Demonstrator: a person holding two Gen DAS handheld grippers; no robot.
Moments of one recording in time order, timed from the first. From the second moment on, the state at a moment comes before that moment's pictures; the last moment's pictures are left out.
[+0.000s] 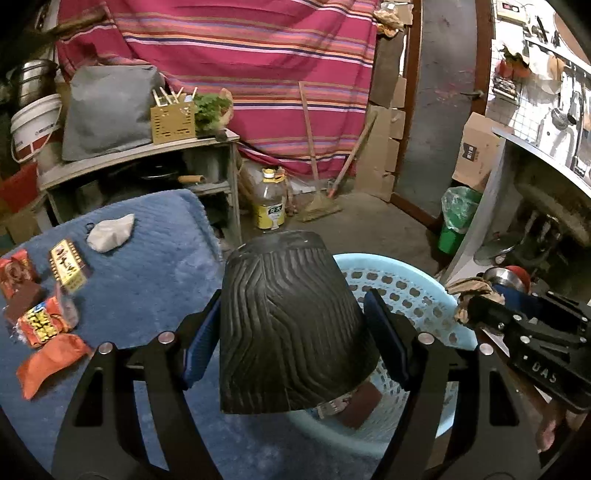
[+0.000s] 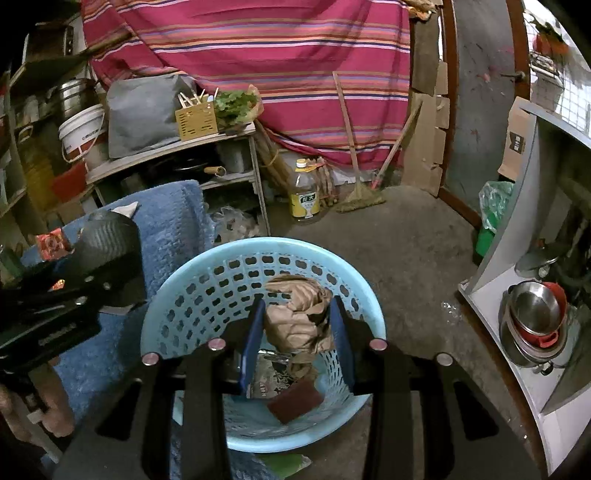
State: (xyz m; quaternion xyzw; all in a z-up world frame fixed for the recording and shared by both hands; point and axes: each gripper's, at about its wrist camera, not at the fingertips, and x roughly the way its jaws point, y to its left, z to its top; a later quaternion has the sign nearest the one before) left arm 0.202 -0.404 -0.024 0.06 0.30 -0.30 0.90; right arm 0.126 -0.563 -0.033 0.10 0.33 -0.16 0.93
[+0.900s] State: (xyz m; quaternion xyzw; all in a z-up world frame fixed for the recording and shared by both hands) left arm 0.211 -0.333 -0.003 0.06 0.27 -0.24 0.93; right arm 0.155 -0.546 -0.044 0.09 0.34 -0.17 0.92
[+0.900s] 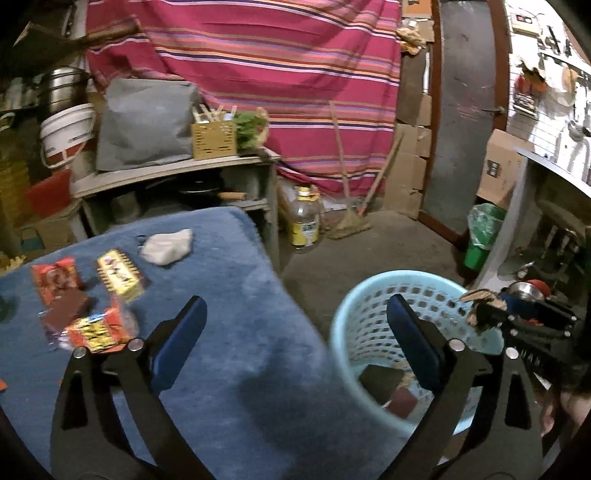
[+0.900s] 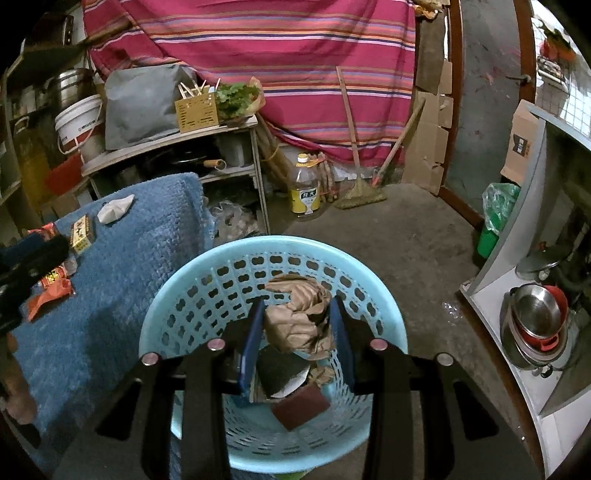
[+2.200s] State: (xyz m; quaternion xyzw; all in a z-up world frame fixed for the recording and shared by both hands) left arm 0.261 0.049 -0.023 -0.01 0.31 0.06 0.95; right arm 0.221 -0.298 -0.052 0.02 0.32 -0.06 0.94
